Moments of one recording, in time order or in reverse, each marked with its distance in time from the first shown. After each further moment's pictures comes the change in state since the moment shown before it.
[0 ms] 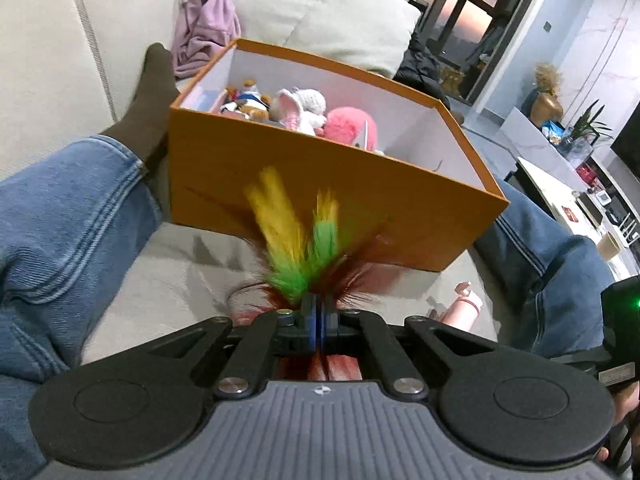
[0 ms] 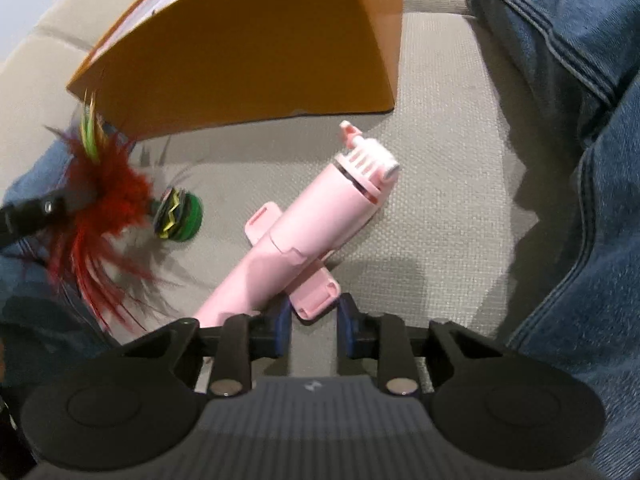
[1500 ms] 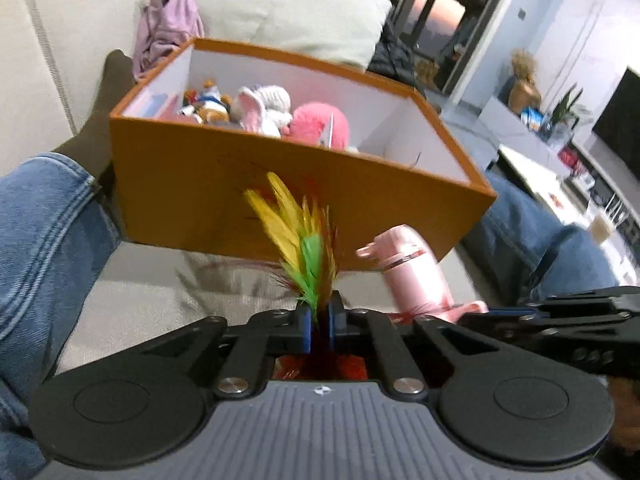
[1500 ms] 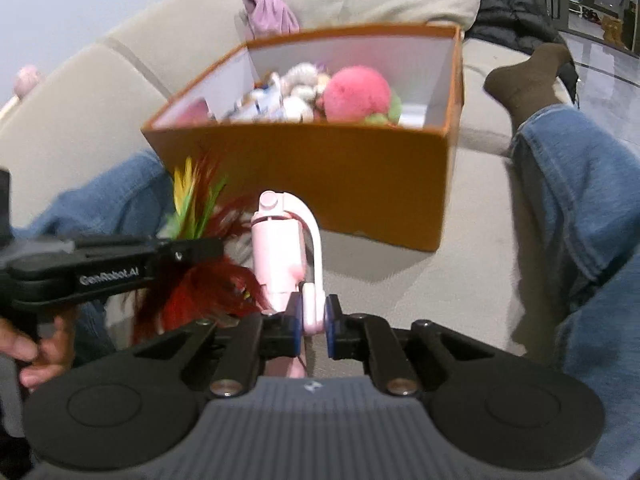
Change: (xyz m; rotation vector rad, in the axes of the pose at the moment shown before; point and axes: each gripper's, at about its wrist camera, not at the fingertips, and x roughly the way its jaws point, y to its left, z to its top) left arm 0.020 -0.011 0.006 0.064 0.000 -0.074; right arm -0.059 0.049 0.024 -0.220 -0.240 0.002
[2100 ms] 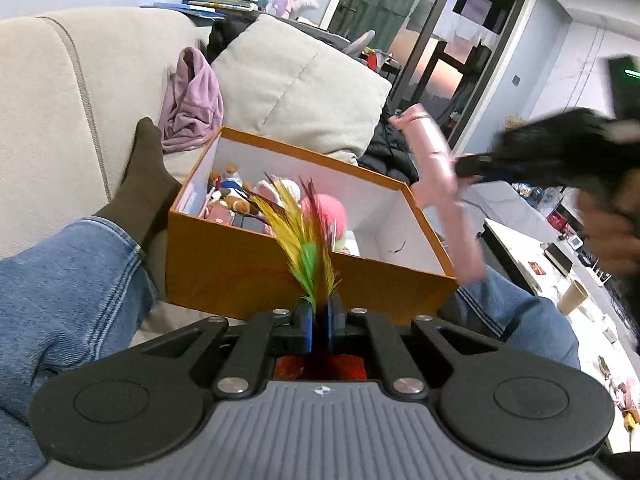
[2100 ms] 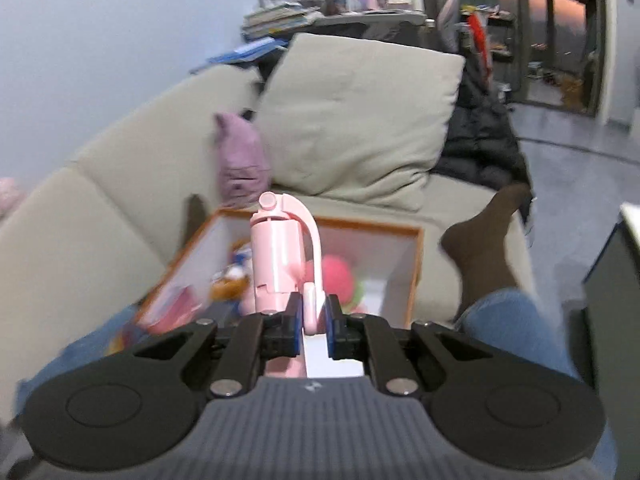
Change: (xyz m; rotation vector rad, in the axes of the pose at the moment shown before) left arm -0.064 0.007 0.018 -0.045 -0.188 -0.015; right arm -0.030 0.029 0.159 -0.021 -0.177 -0.226
